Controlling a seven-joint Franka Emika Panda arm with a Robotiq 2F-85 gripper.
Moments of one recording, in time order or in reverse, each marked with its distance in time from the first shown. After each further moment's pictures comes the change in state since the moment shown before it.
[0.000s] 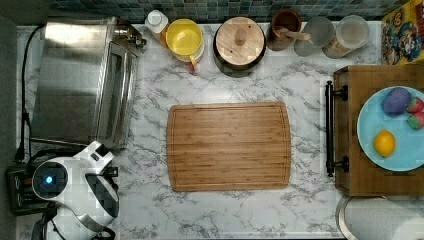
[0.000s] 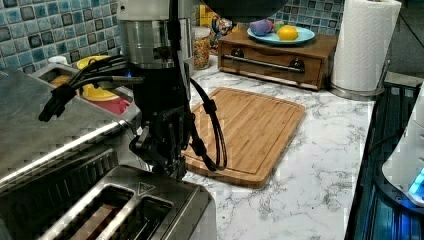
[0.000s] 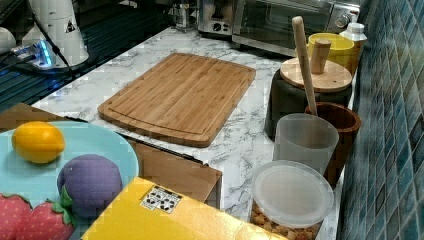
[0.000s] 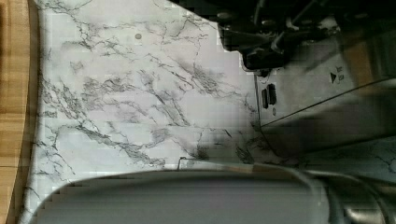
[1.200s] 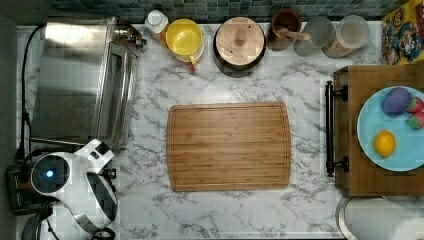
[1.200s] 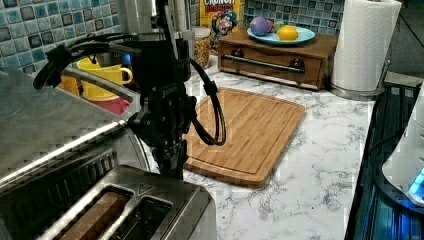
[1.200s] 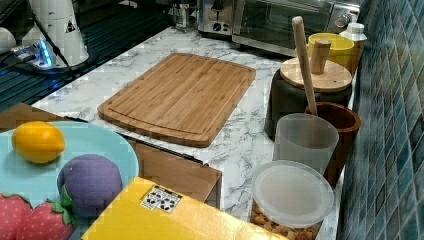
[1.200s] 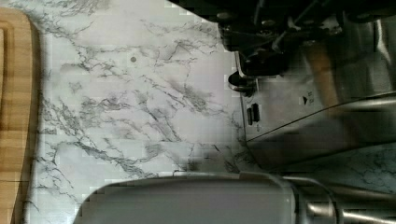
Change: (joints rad) arm -0.035 -0.052 0.016 0.021 0.109 -0.091 -0.078
